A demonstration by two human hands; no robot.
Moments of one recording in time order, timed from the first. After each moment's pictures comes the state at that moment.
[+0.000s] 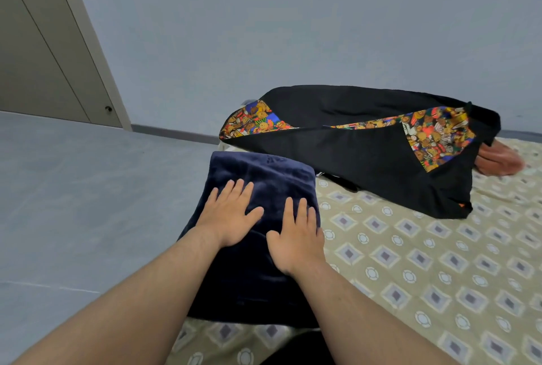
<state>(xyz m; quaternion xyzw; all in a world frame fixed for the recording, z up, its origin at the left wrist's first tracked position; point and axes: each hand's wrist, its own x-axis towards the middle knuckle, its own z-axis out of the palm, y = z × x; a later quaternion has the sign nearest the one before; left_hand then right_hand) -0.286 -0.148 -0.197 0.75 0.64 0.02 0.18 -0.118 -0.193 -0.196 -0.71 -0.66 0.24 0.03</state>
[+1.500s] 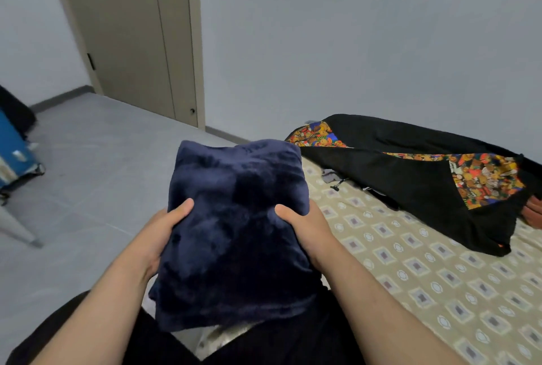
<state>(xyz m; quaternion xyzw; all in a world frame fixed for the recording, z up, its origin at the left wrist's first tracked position) -0.461 -0.378 -0.143 0.20 0.52 0.56 0.61 -0.197 -0.286 -0.107 -0.51 -0.55 0.56 0.34</state>
